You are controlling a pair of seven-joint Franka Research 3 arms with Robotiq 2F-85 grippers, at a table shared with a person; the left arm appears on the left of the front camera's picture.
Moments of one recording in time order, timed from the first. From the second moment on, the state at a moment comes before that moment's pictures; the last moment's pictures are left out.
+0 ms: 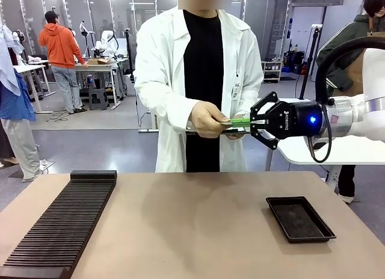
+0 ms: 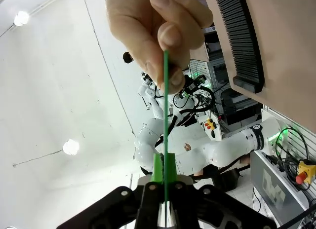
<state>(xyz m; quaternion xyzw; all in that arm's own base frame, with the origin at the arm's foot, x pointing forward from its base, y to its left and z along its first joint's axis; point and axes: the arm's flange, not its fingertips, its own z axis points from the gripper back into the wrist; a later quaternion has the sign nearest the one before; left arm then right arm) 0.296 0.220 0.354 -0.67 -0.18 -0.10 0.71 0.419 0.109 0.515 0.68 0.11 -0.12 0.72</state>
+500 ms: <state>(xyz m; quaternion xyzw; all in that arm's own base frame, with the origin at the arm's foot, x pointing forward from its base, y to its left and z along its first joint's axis) 0.296 0.220 0.354 -0.67 -0.18 -0.10 0.71 0.419 0.109 0.515 0.68 0.11 -0.12 0.72</state>
